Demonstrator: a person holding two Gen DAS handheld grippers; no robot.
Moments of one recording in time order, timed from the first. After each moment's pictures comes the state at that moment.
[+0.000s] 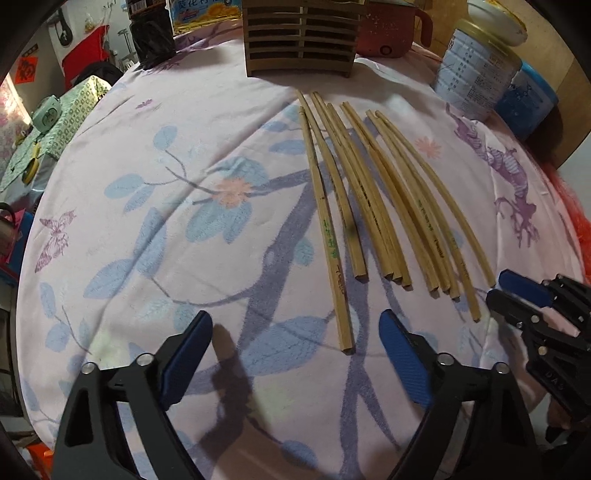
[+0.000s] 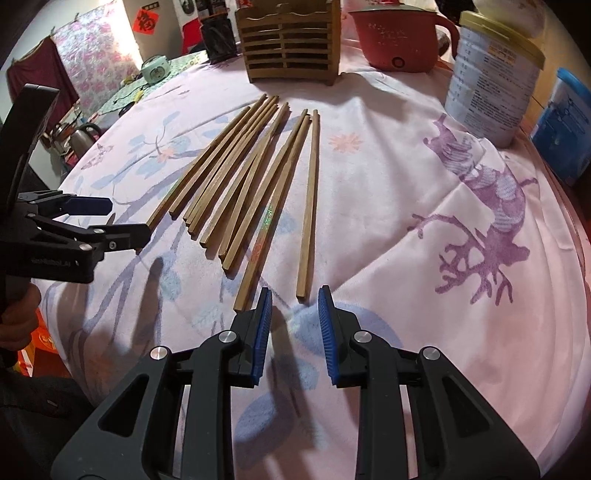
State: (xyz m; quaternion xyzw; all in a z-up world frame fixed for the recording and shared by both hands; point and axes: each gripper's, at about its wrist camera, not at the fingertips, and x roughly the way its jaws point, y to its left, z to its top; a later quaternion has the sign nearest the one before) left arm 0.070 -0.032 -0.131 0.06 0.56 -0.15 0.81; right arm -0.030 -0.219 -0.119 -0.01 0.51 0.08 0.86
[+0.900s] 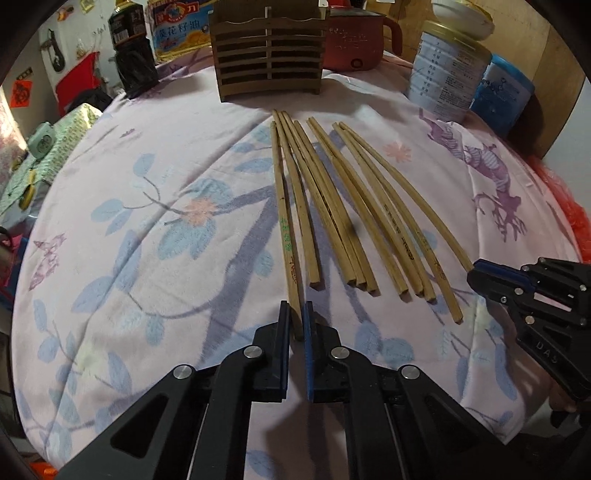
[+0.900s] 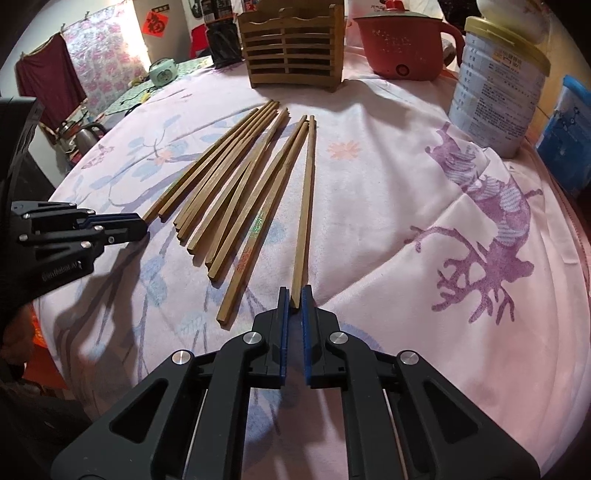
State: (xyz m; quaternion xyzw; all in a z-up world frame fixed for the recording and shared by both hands) left arm 0.060 -0.049 -0.129 0.07 0.51 -0.19 0.83; right arm -0.030 -0.225 -0.123 -0.01 0.48 0.07 0.87
